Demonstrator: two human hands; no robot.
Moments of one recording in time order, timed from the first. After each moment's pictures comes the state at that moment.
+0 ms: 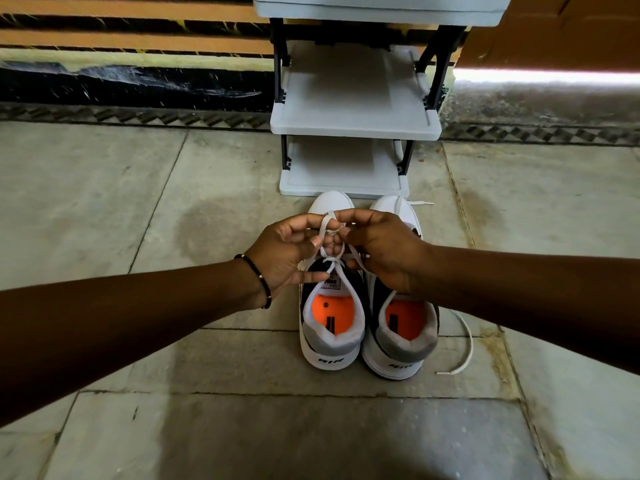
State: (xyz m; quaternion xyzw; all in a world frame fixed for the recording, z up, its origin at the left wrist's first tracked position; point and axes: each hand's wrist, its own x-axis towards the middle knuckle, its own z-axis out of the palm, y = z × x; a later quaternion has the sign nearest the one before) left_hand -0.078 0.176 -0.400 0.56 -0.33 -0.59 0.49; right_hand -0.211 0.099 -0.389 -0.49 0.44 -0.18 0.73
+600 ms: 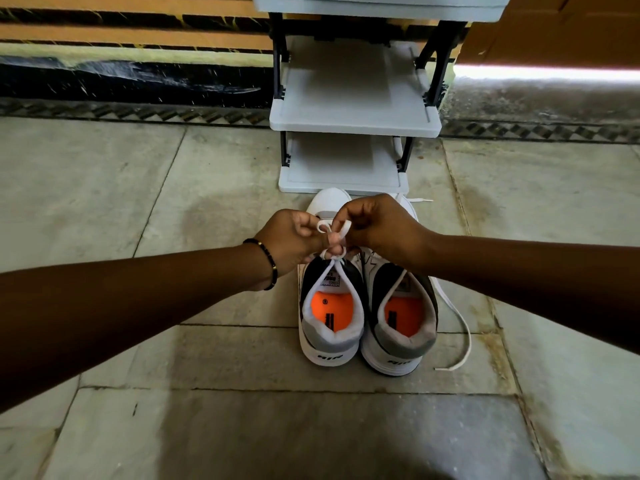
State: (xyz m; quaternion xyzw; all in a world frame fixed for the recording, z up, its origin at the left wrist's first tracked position) left_hand -0.077 0.161 -0.397 0.63 -0.40 -0.52 0.41; right_hand -0.220 0.082 -0.383 -0.74 0.33 -0.13 0.57
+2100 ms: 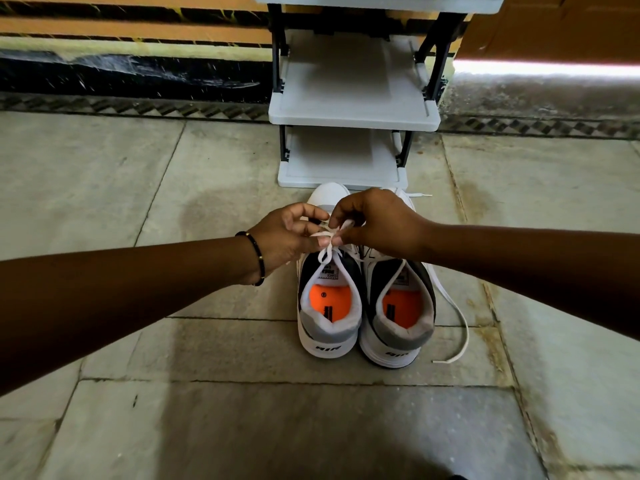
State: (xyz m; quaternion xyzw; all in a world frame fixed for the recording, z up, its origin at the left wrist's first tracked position) left_hand -0.067 0.166 -0.401 0.62 -0.39 -0.56 0.39; right_hand -0.219 0.076 -0.381 -0.89 0.29 -0.06 0.35
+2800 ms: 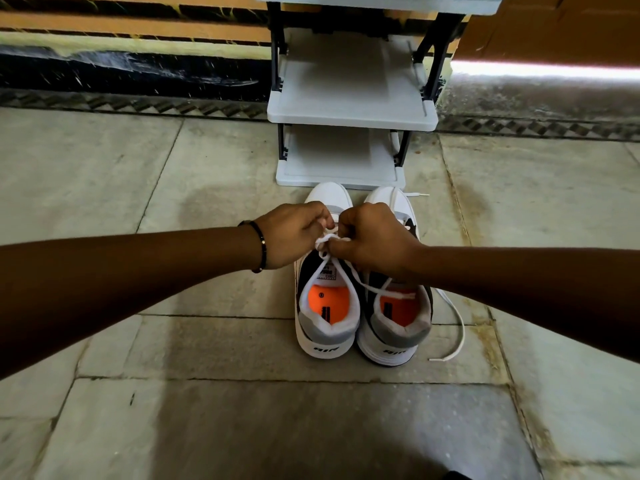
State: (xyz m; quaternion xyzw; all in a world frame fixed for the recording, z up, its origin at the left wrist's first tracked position) left_hand -0.070 0.158 -0.385 0.67 -0.65 -0.32 0.17; right_hand -0.219 0.092 -0.403 -0.88 0.35 -0.11 0.30
